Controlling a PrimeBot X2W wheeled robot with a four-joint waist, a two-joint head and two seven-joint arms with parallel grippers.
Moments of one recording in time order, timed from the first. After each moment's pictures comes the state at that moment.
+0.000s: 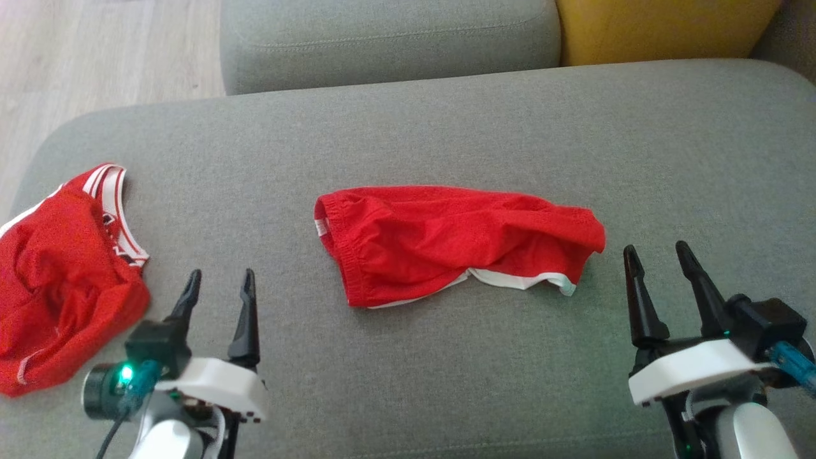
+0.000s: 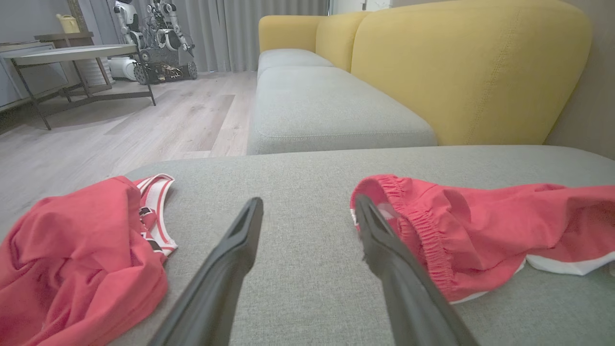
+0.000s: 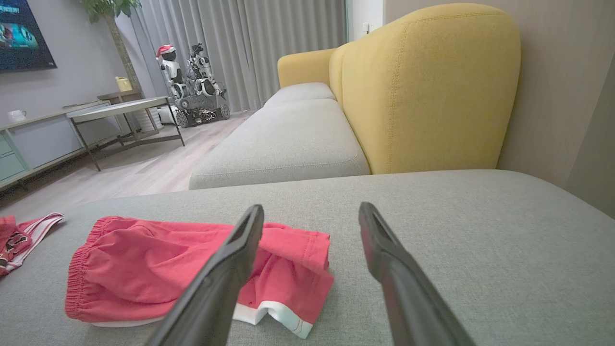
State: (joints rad) left arm -0.04 0.30 -0.41 0.11 -0.39 0.29 -0.21; right arm 0.03 -0.05 0.02 0.01 0.16 0.13 -0.01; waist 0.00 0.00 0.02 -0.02
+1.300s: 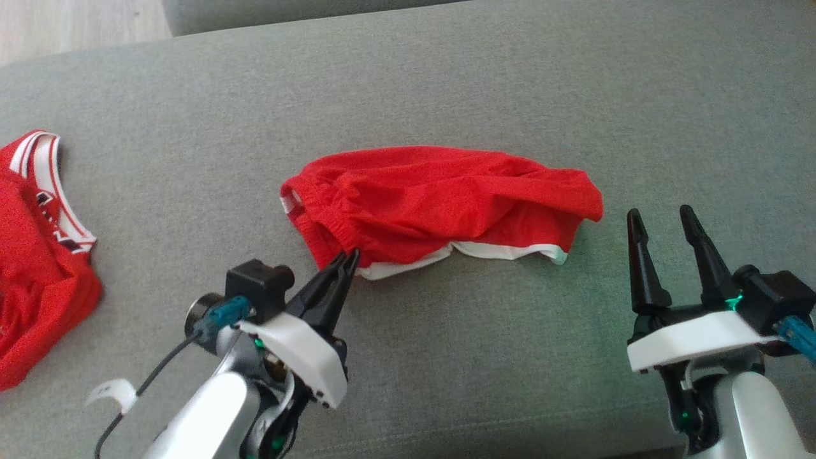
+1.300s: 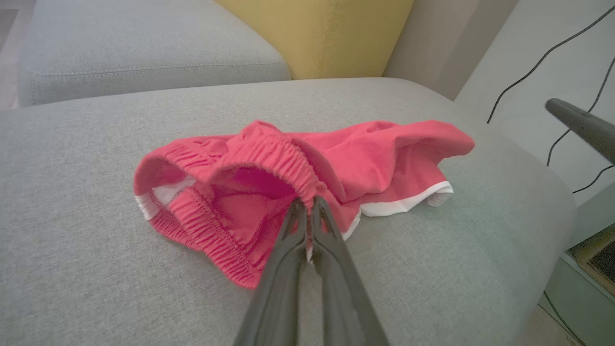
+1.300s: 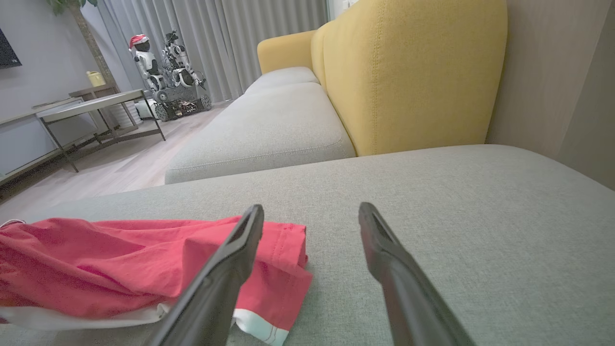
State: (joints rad) left arm -0.23 0.26 -0.60 0.10 -0.48 0.05 -0.01; right arm -0.06 -0.05 0.02 0.04 0.19 0.13 -0.05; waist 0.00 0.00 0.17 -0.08
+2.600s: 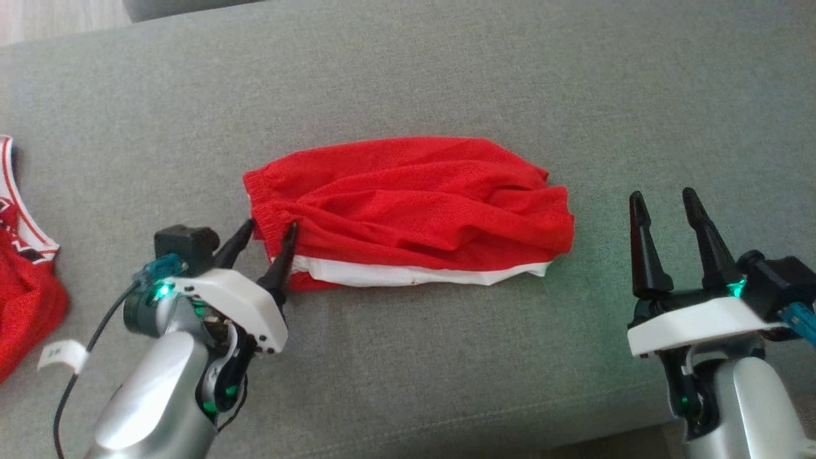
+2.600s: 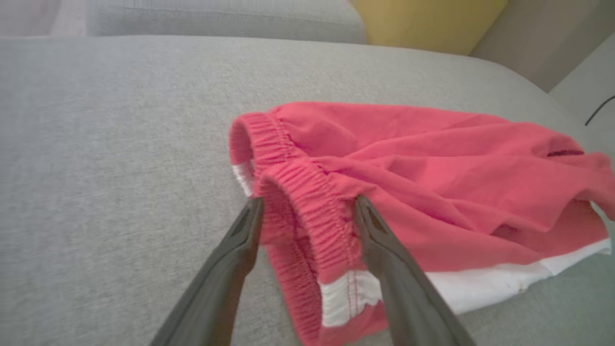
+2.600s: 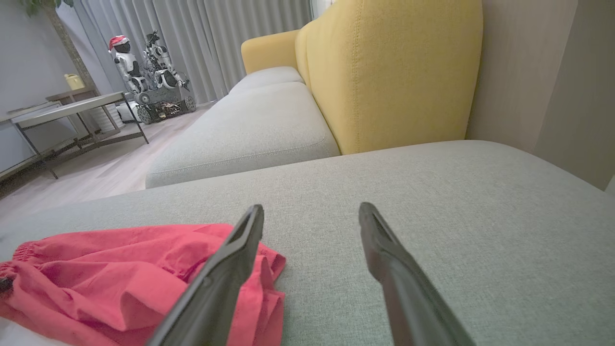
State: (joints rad) left arm -0.34 0.27 -0.50 0.37 -0.57 0.06 -0.02; right arm -0.10 -0.05 0.02 0.05 0.20 0.13 -0.06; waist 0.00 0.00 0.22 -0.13
